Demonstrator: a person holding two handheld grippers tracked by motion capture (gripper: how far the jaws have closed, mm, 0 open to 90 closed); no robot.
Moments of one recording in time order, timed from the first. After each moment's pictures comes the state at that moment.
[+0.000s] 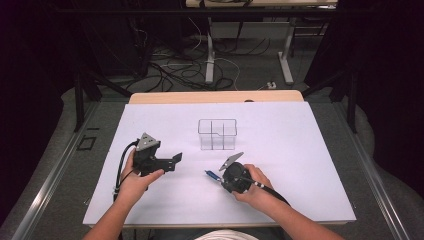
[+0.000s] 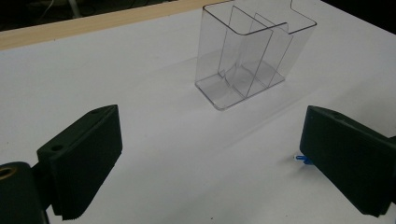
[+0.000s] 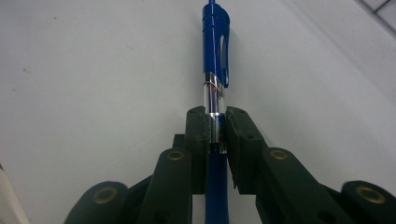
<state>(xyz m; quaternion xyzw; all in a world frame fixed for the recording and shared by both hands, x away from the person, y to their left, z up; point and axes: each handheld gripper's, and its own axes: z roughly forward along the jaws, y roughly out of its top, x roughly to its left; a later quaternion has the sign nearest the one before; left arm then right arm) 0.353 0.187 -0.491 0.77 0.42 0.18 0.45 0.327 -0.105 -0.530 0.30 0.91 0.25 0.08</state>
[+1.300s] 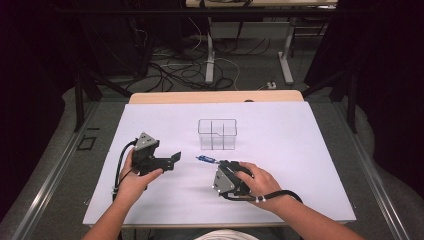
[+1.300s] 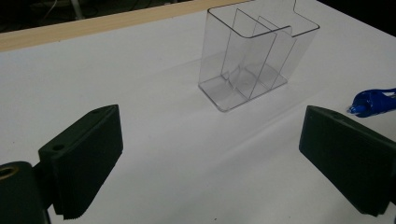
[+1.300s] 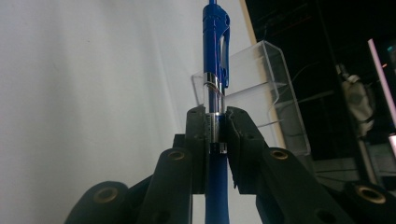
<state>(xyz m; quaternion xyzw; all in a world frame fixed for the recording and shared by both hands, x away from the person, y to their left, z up) 0.354 0.190 -0.491 0.77 0.42 0.19 0.45 0.291 -0.092 -0.496 0.02 0.87 0.24 0.43</state>
